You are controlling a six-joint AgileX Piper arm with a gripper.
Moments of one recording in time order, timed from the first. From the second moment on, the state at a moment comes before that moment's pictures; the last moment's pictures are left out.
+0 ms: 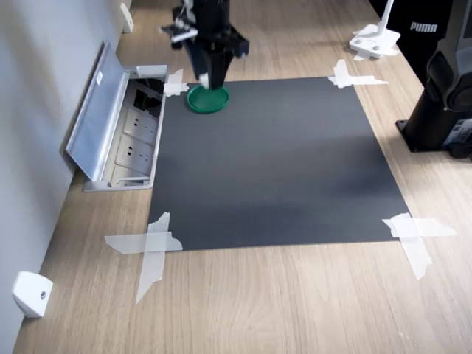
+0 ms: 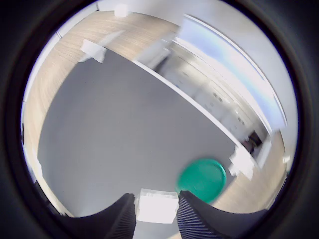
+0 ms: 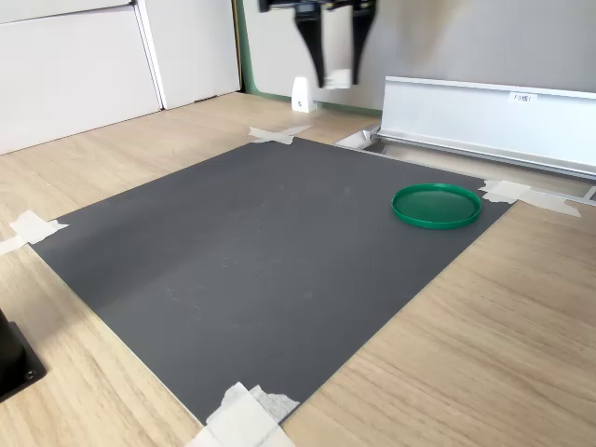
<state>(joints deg) -11.5 103.8 -92.6 2.0 69.7 -47.2</state>
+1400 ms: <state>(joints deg) -19.0 118.1 -92.5 -1.6 57.9 -50.5</state>
